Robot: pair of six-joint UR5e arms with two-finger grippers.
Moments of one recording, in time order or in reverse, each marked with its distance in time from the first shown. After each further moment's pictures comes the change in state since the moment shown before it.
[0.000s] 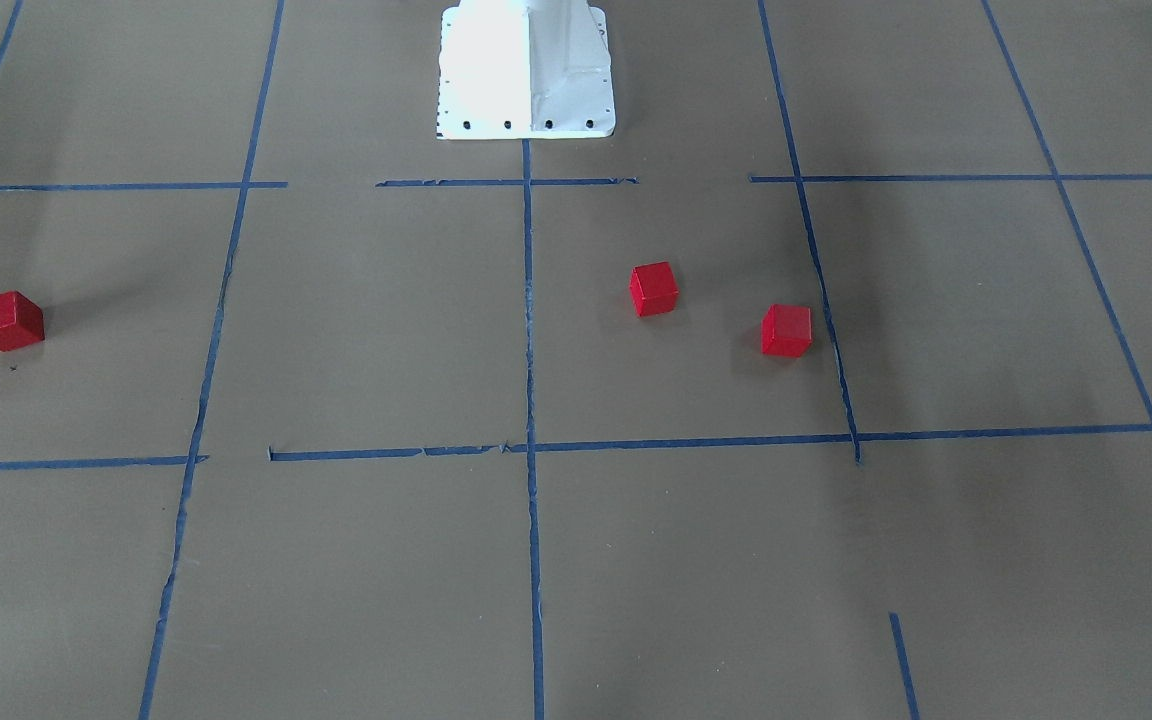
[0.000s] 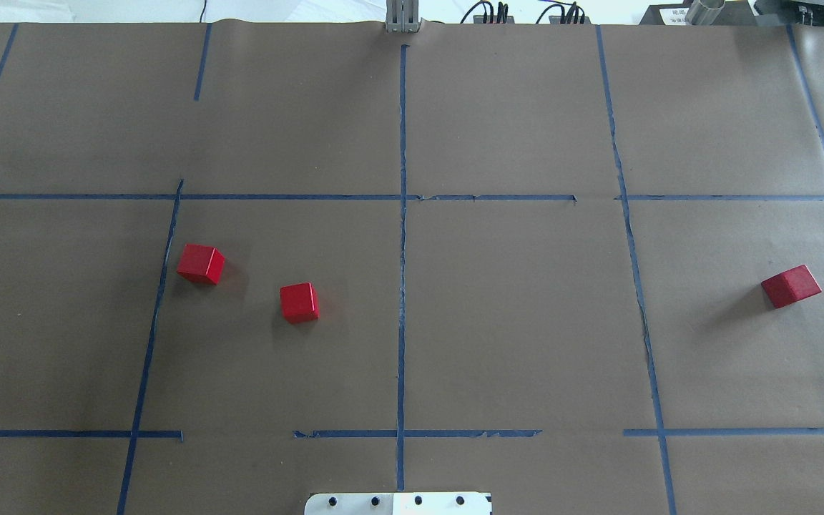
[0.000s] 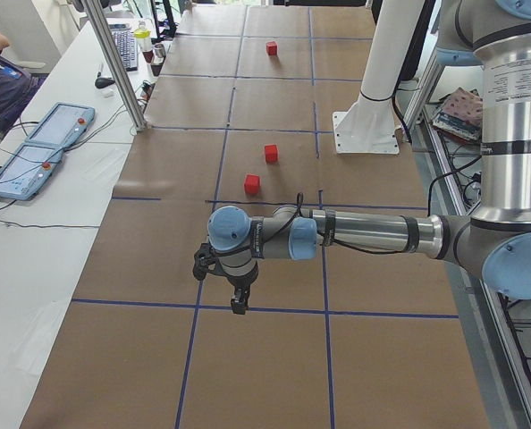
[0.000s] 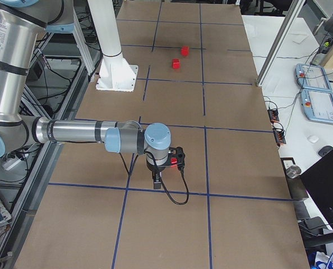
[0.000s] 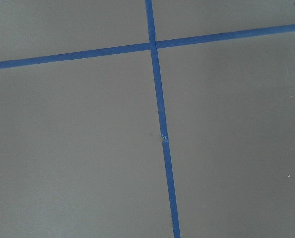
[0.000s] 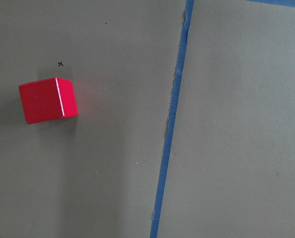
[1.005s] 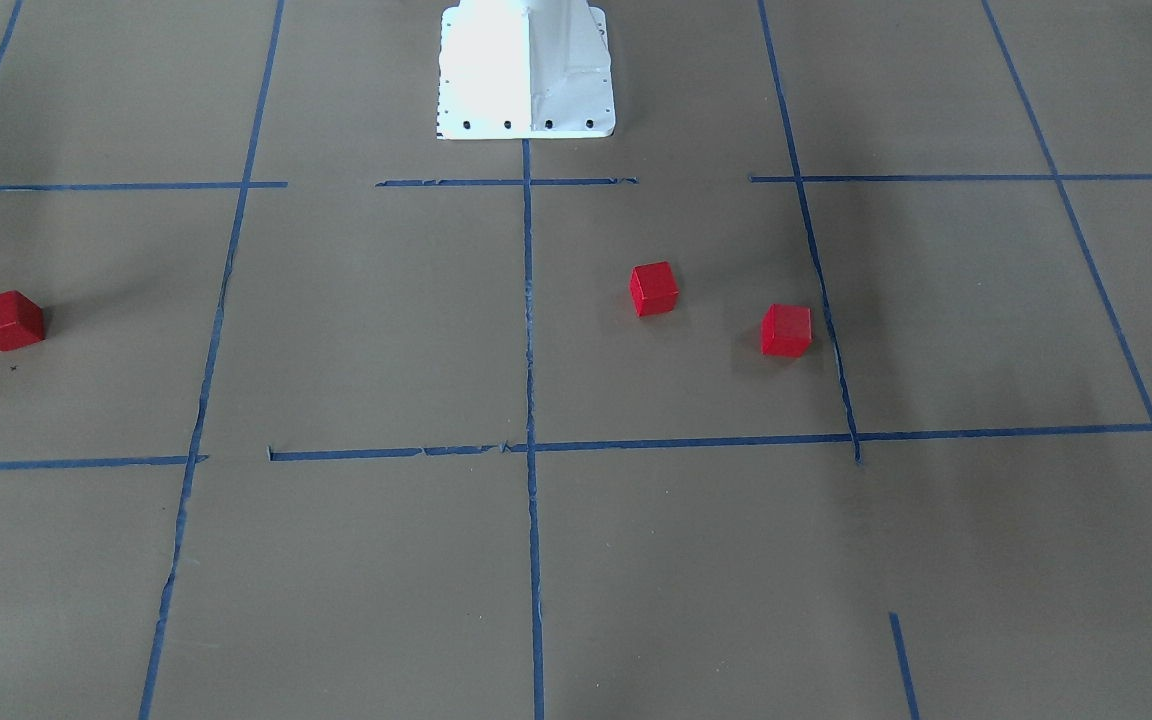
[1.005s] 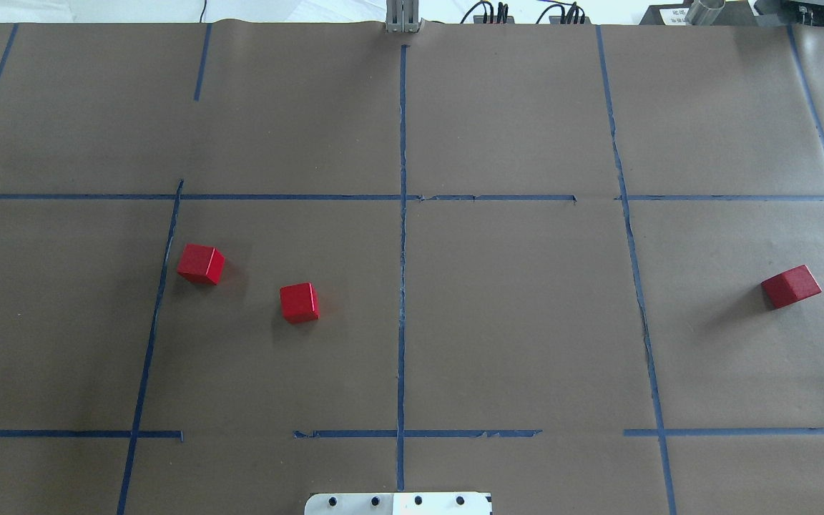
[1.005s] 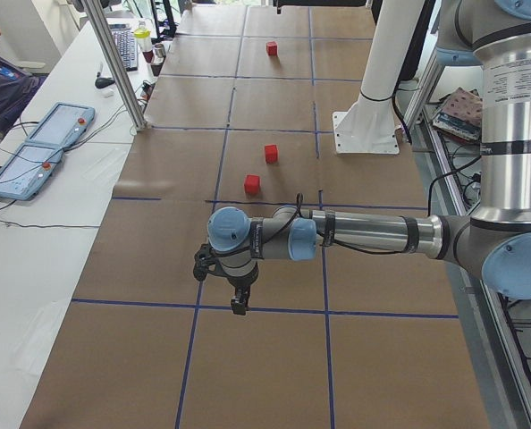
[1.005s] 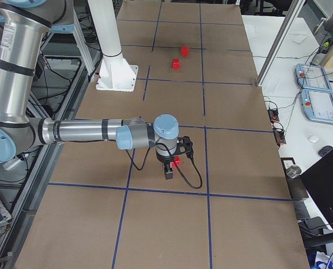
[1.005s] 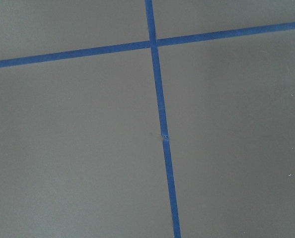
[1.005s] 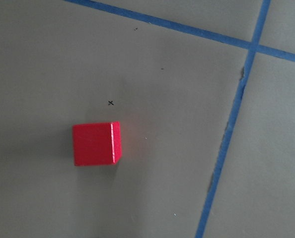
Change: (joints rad) left arm 0.005 0.000 0.004 -0.001 0.000 0.000; right arm -0.160 0.093 -0.024 0.154 0.001 0.138
